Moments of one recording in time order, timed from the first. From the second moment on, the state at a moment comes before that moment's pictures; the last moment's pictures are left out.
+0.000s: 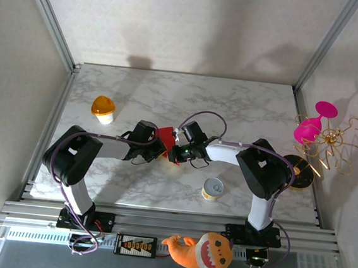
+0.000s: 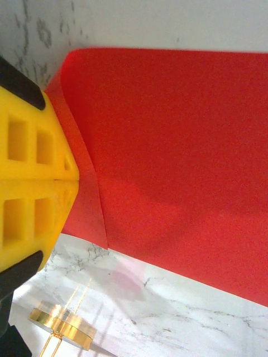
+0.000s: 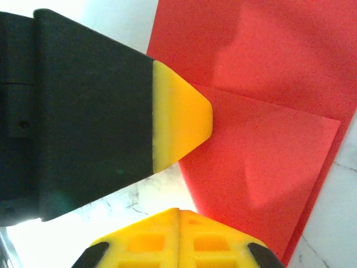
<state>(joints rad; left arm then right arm) -0.50 1.75 0.74 0.14 0.31 -1.18 0.74 1.88 1.02 -0.12 -0.48 0.40</state>
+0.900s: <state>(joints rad) -0.50 1.75 0.74 0.14 0.31 -1.18 0.74 1.90 1.02 -0.13 -0.49 0.40</state>
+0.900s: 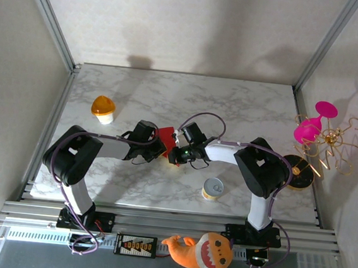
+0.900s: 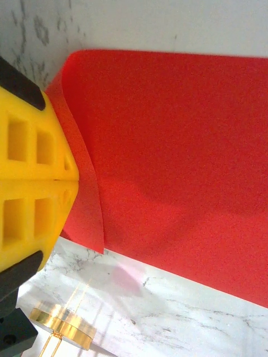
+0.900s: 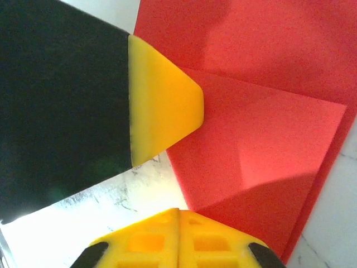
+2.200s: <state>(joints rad) -0.50 1.79 0.82 0.07 0.31 -1.09 0.72 1.87 0.97 -0.05 -0.47 0.41</state>
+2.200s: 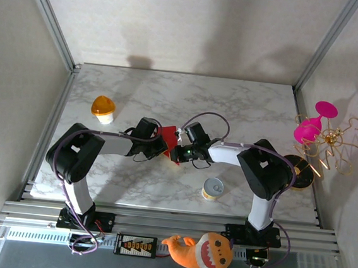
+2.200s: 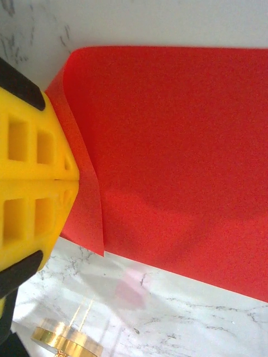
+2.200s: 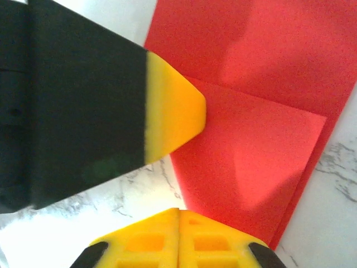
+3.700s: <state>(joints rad) -0.43 1.79 0.83 0.03 0.31 -0.73 0.73 1.89 1.00 -0.13 -0.41 0.38</state>
